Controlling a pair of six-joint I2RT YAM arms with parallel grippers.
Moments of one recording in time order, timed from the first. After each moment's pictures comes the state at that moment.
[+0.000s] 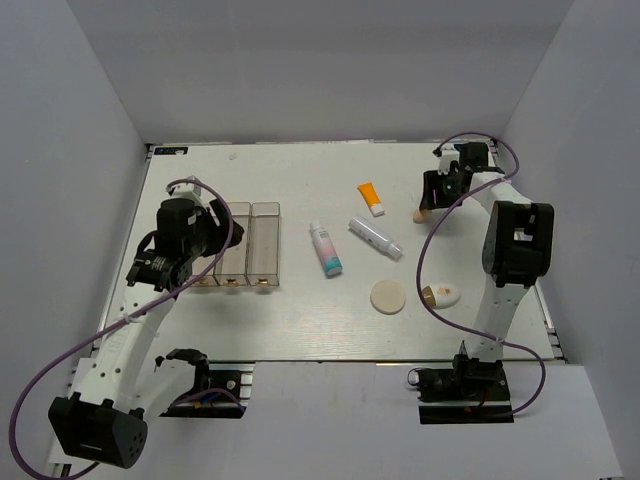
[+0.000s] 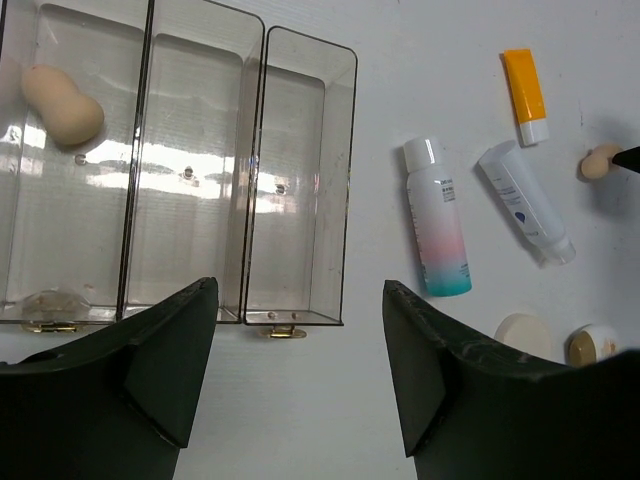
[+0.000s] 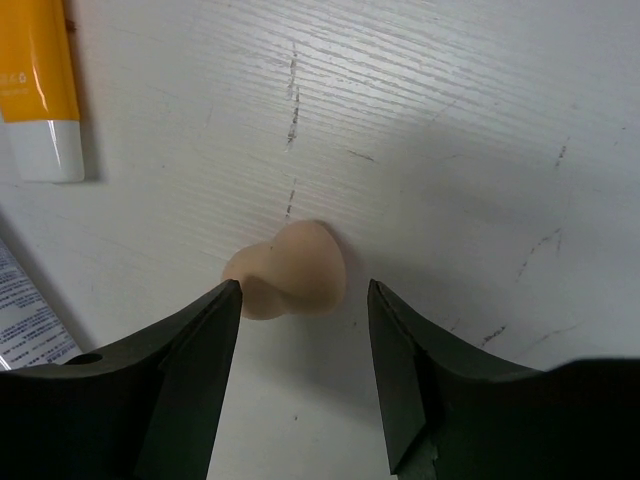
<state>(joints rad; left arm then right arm) -0.20 0.93 0.91 -0.54 0.02 -0.49 -0.03 2.04 1.52 -0.48 -0.37 -0.20</state>
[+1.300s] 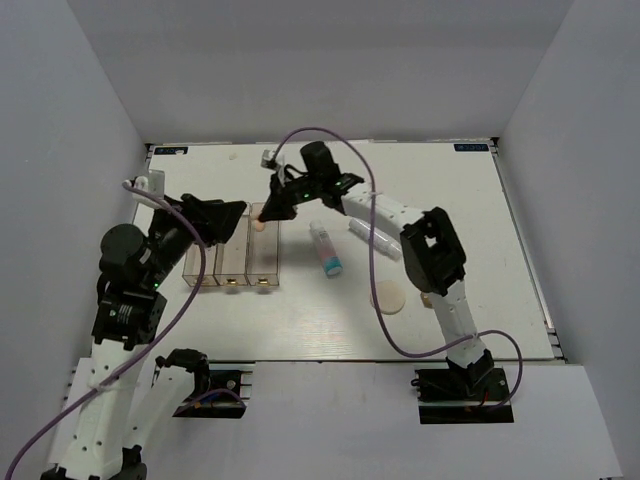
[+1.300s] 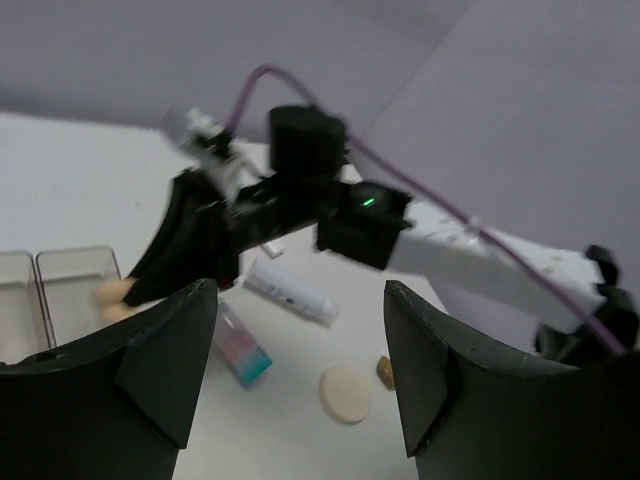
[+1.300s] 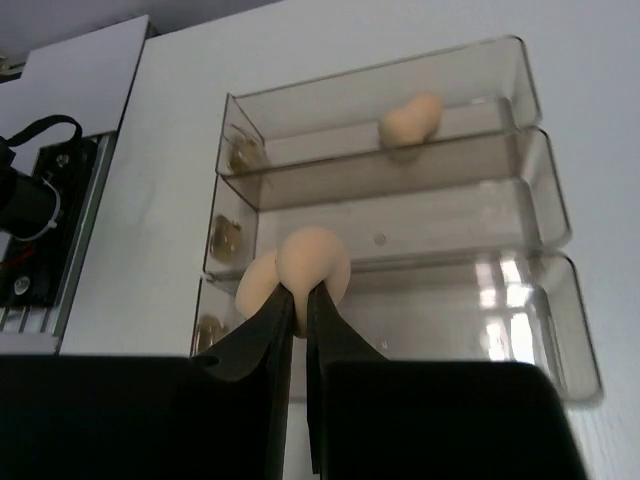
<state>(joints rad) -0.20 0.67 0.97 -0.26 0.31 -0.56 0.69 2.20 1.86 -0.16 -0.96 -0.15</state>
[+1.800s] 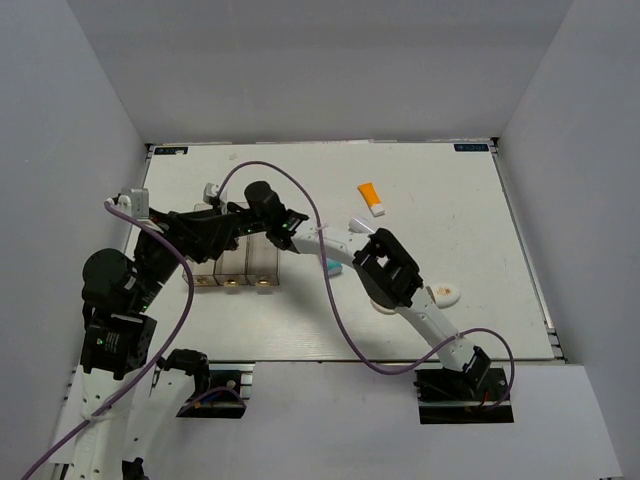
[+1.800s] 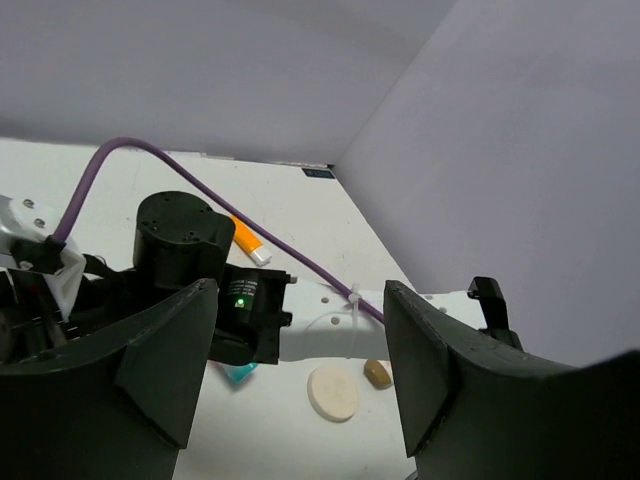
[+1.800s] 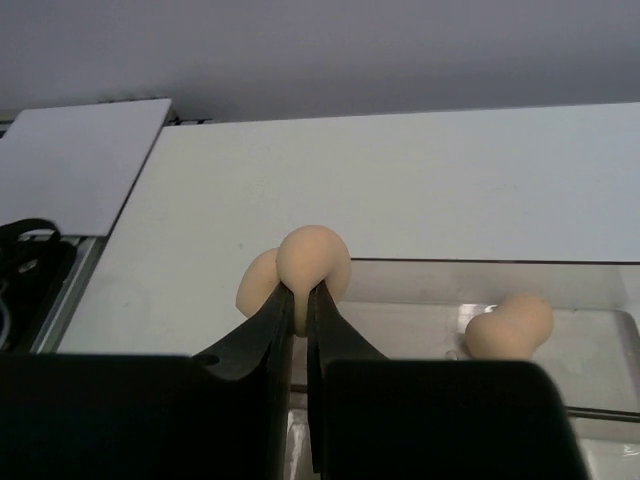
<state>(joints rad) -0.19 0.53 1.00 -0.31 0.32 -0.57 0.97 2.47 2.04 0.30 -0.81 0.07</state>
